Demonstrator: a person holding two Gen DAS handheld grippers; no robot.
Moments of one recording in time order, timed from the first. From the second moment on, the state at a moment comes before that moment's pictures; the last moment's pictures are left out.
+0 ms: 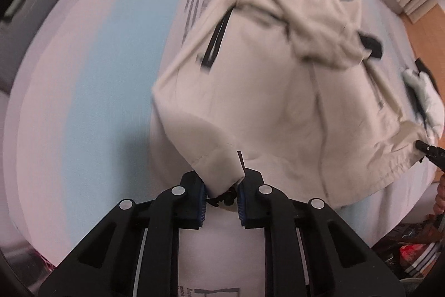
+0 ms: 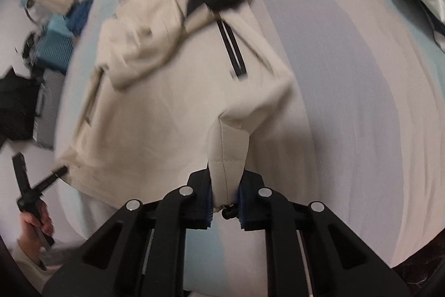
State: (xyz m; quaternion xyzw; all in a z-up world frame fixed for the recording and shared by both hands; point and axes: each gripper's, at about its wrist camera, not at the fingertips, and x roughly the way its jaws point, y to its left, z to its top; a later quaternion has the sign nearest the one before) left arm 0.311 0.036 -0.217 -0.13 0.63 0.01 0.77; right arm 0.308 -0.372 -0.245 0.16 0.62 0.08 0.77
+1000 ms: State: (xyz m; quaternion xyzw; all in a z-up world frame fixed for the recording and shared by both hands) left arm 0.703 0.078 -0.202 -0.04 0.59 0.01 0.80; right arm 0.685 -0.352 -0.187 0.14 0.56 0.06 0.81
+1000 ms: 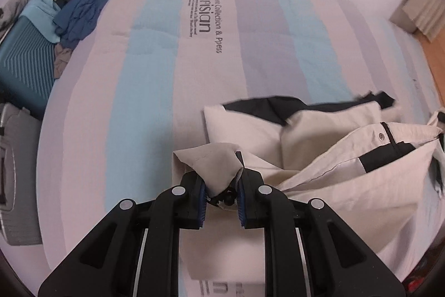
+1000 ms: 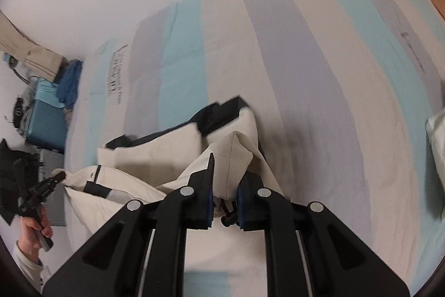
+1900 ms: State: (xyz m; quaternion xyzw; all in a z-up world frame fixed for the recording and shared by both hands) left arm 0.821 0.090 -0.335 -0.03 0.63 0.06 0.77; right arm 0.795 -0.313 -0.314 0.01 0.59 0.00 0.81
